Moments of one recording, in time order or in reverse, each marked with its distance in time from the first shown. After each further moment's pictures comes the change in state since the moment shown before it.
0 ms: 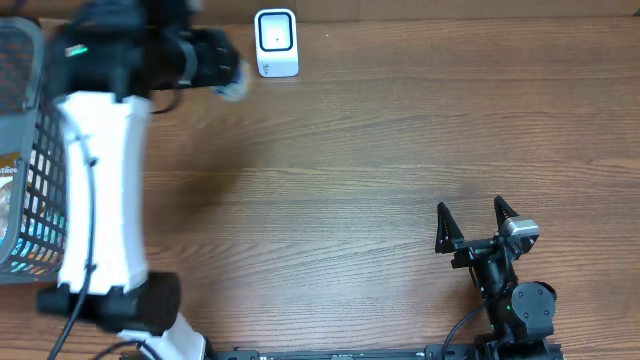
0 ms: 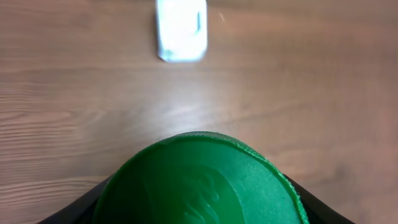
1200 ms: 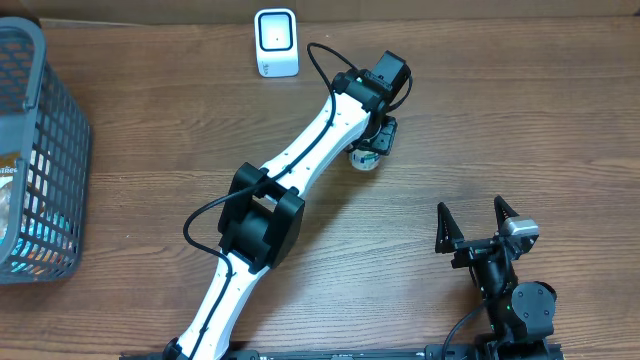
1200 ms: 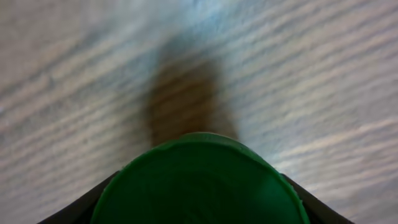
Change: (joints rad) left arm -0.525 0.617 0.000 0.235 -0.213 -0.161; right arm 0.000 0.000 0.000 0.000 0.000 0.000
